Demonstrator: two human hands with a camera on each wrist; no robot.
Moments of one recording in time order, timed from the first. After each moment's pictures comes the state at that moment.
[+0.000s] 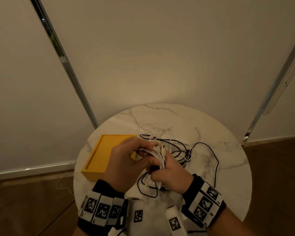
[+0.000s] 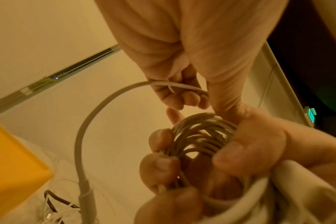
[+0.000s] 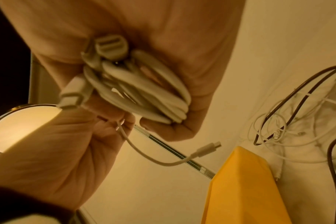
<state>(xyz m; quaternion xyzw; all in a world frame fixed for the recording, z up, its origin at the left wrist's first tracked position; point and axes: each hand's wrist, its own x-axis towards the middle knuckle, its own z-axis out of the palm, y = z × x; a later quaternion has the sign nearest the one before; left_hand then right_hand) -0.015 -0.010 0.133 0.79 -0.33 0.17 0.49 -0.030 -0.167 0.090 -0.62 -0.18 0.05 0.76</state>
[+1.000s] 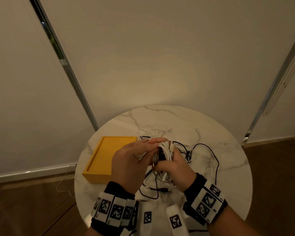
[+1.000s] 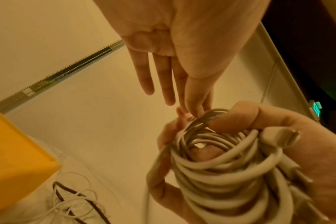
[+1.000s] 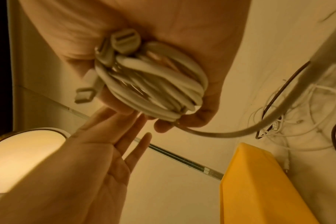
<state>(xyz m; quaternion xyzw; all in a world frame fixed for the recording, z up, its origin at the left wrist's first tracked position) -0.021 -0.029 0.130 0.81 -0.27 0.27 0.44 -0.032 -0.171 0.100 -0.59 -0.10 -0.01 0.80</state>
